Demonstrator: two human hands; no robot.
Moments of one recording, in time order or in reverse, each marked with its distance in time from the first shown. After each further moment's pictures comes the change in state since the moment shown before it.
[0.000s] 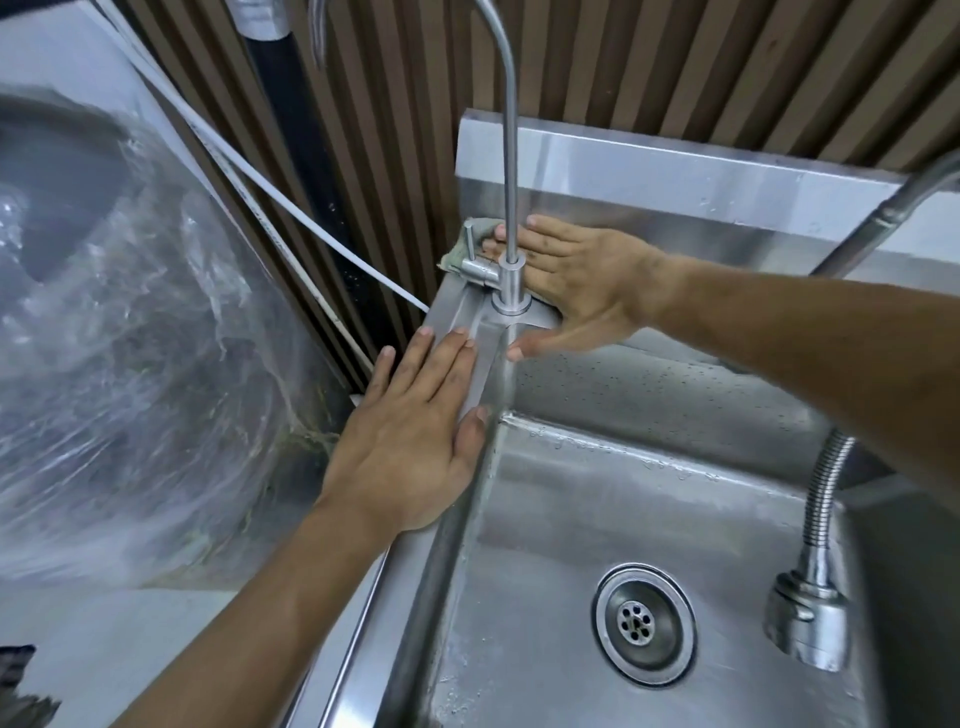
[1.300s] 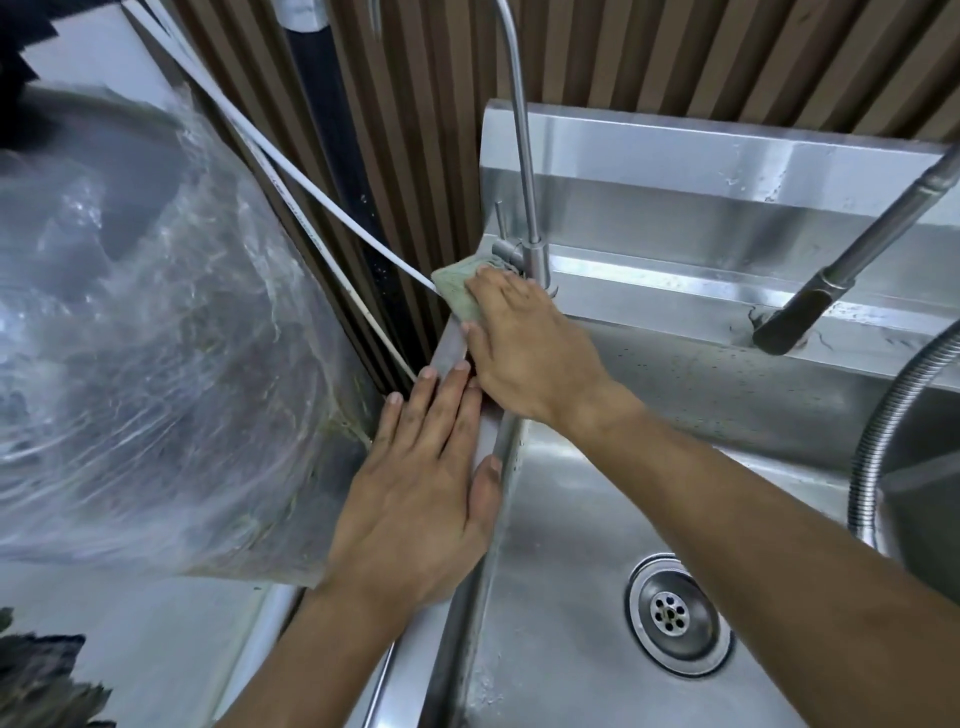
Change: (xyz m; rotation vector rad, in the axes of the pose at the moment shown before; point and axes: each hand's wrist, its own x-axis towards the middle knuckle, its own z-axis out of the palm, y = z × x) left_hand -0.057 0.000 0.009 -0.009 0.079 0.000; right_hand 0.018 -0.129 0.019 0.679 0.452 0.356
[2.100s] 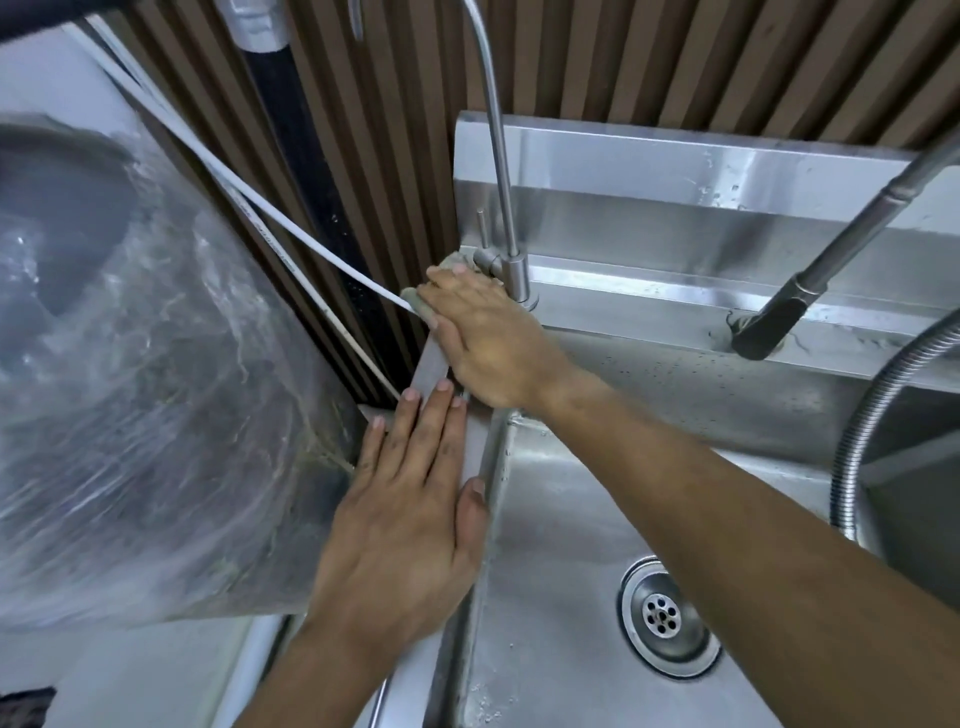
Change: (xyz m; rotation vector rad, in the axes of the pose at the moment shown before) left_hand -0.001 0.000 0.001 -0.004 0.013 0.006; right_hand 0.029 0.009 0.005 0.103 -0.080 -0.075
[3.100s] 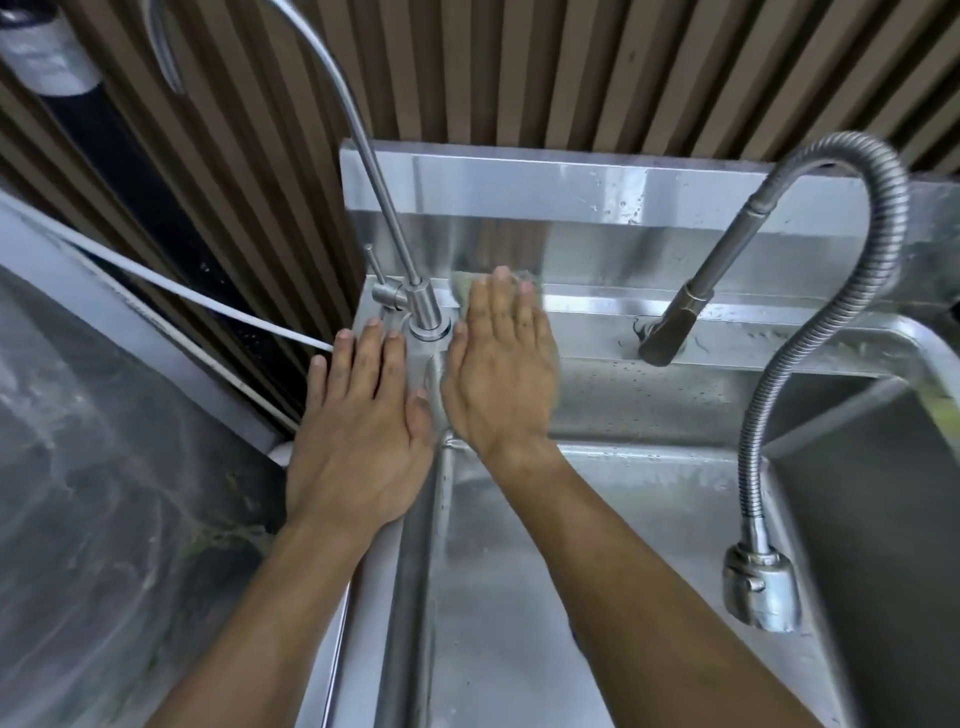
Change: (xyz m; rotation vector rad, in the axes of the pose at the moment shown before) left_hand 0.110 0.002 0.009 0.043 -0.032 -0.053; right_hand -0.035 0.026 0.007 -0.339 0.434 0.577
